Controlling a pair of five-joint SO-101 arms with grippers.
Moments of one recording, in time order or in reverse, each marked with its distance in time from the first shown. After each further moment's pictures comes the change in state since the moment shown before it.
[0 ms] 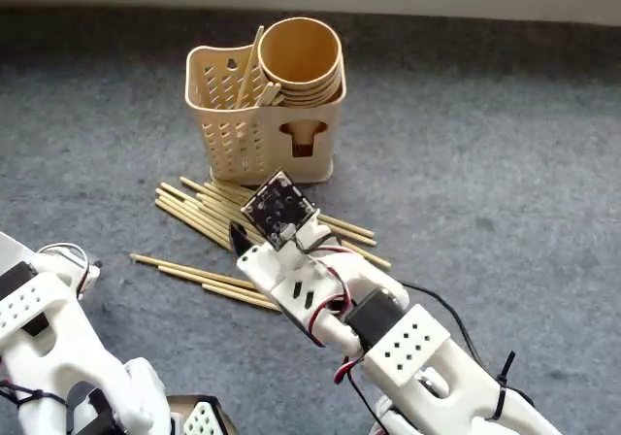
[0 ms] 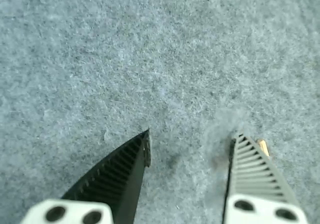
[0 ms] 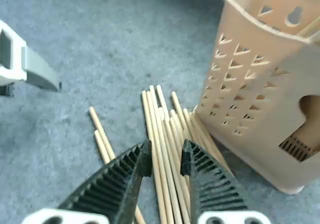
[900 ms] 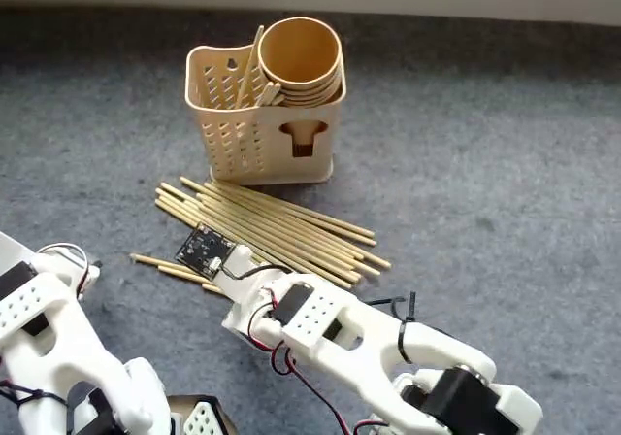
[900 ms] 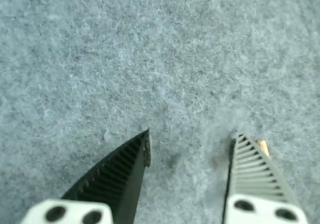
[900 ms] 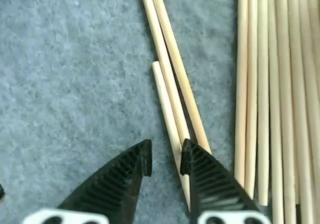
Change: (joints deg) left arm 0.1 0.0 0.0 0.0 0.0; right arm -8.8 36.2 -6.0 2.2 0.0
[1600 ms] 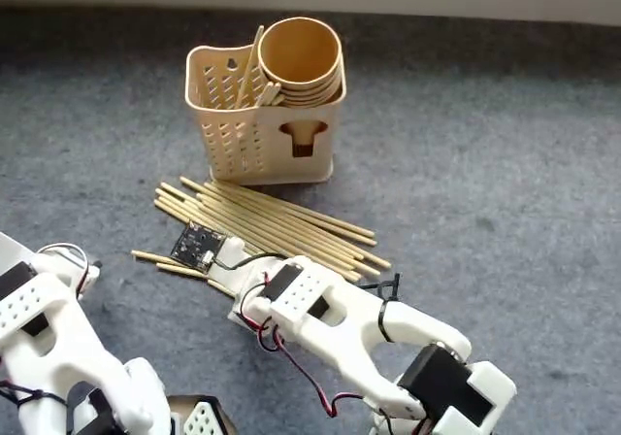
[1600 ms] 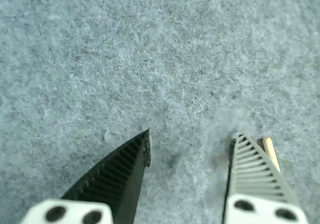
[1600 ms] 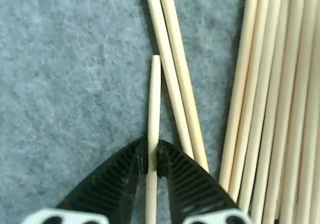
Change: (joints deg) left arm -0.1 0.0 0.0 0.0 0.0; right arm 3.2 10.1 -6.8 4.6 9.9
